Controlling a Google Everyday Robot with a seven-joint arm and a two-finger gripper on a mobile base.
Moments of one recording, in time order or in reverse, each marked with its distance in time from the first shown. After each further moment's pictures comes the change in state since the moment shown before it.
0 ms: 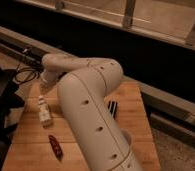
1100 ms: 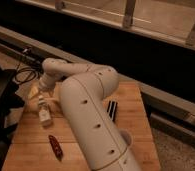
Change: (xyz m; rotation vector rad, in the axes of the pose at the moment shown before) arm 0.011 0.016 0.039 -0.119 0.069 -0.023
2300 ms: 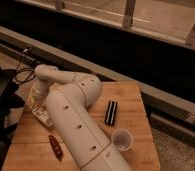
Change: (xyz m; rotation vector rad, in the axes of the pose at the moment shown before) arm 0.019 0.010 0.070 -0.030 0.191 -0.032
